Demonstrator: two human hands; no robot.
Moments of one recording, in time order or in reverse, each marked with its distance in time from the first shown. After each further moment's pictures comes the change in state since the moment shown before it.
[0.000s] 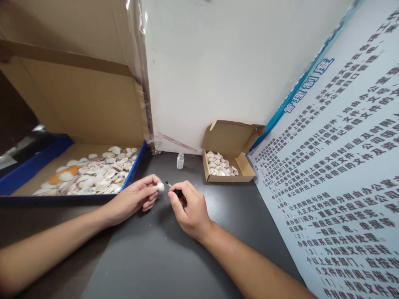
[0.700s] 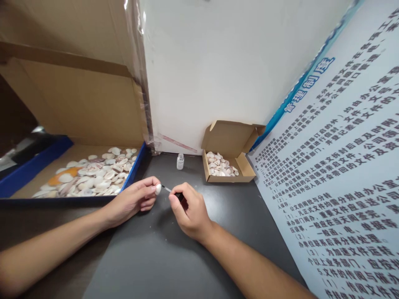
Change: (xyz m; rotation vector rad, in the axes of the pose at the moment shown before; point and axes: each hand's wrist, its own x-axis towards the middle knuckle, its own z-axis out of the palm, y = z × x) left_hand 0.000 0.002 -0.001 -0.110 -0.020 -0.060; right_hand -0.001 0.001 -0.001 0.048 -0.007 -0.034
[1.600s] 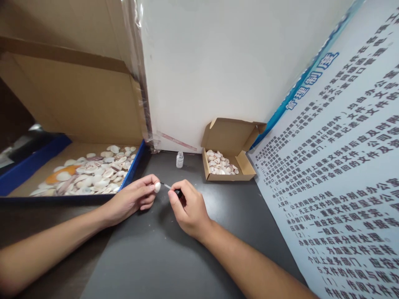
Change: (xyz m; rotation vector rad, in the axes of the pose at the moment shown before) left_hand 0.000 -0.001 -0.001 0.025 0.004 0.002; right_hand 0.002 0.001 0.001 -0.017 -0.026 0.073
